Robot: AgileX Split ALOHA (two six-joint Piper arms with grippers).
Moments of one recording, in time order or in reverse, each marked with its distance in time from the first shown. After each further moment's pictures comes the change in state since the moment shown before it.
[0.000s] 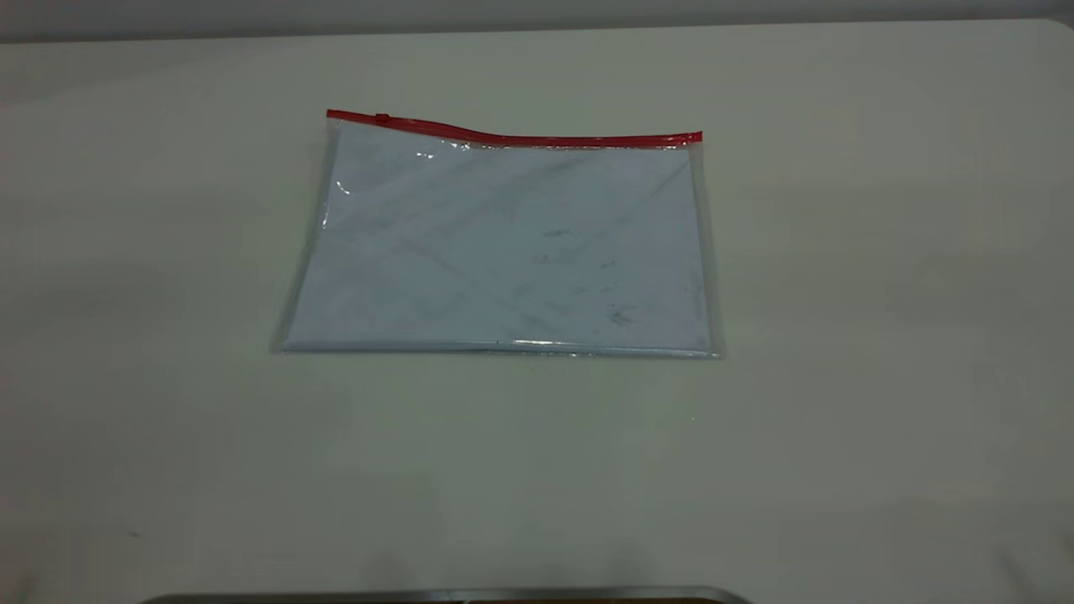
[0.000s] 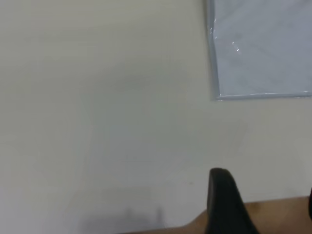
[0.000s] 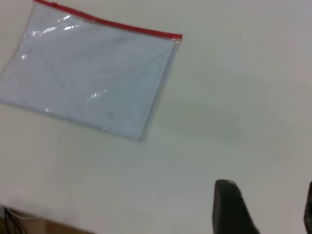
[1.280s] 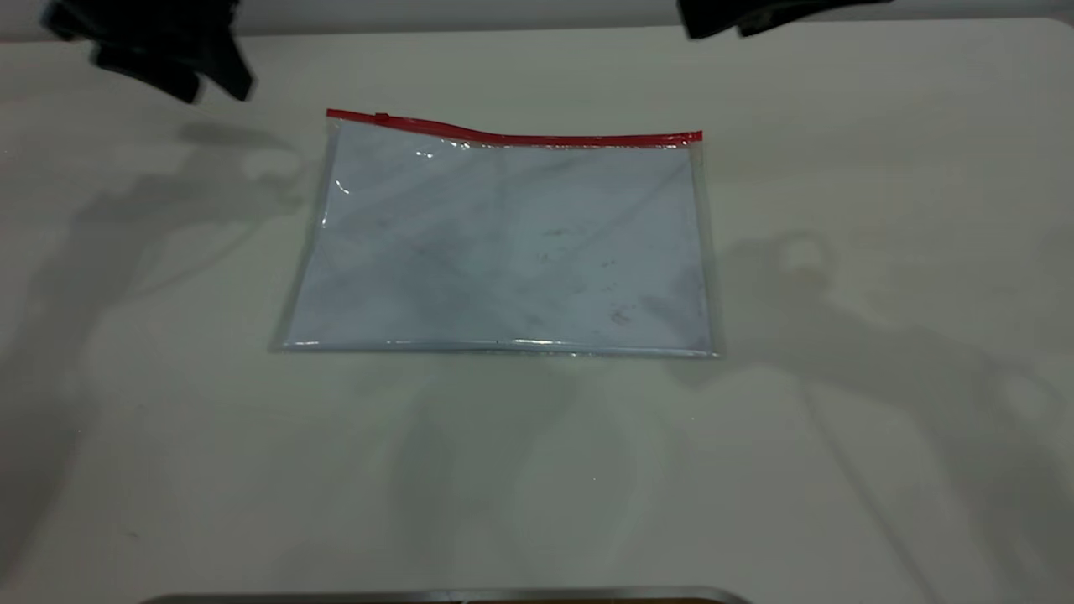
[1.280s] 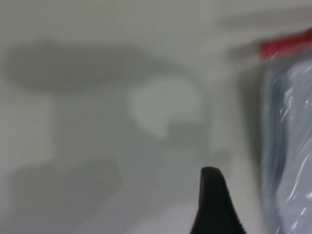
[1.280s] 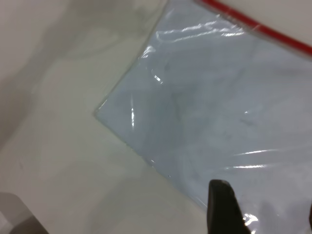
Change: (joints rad) left arm 0.011 1.810 -1.088 -0.428 -0.249 0.544; right arm 0.259 1.257 -0.443 0.972 -0.278 -1.008
